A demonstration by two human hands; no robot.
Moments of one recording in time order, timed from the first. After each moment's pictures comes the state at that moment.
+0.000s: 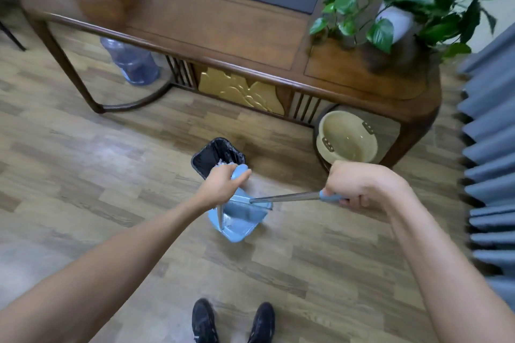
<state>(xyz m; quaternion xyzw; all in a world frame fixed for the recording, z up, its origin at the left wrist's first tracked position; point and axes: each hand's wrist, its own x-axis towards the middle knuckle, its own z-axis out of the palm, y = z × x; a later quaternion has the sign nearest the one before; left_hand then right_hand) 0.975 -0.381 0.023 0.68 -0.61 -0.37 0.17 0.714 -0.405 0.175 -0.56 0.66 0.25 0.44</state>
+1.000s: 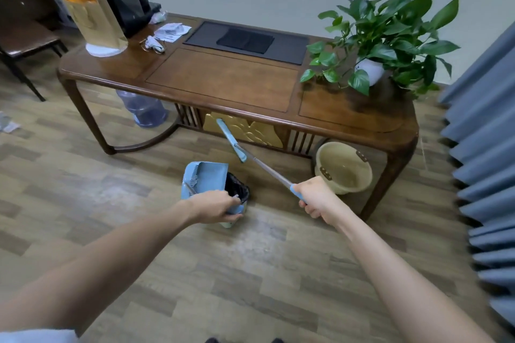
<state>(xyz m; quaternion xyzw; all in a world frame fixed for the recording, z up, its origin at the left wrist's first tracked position) 1.033 -0.384 0.103 0.46 -0.86 -0.15 -0.12 0.771 -0.388 0.172 -0.42 0.73 -0.13 0.52</state>
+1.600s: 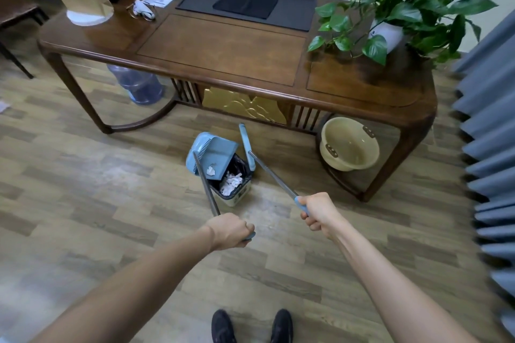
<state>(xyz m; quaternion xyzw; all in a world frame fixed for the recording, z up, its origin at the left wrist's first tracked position) 1.009 -0.335 0.024 0.33 -0.90 -0.08 -0.28 0.781 -0.365 0.084 -0.27 0.75 -0.15 0.59</state>
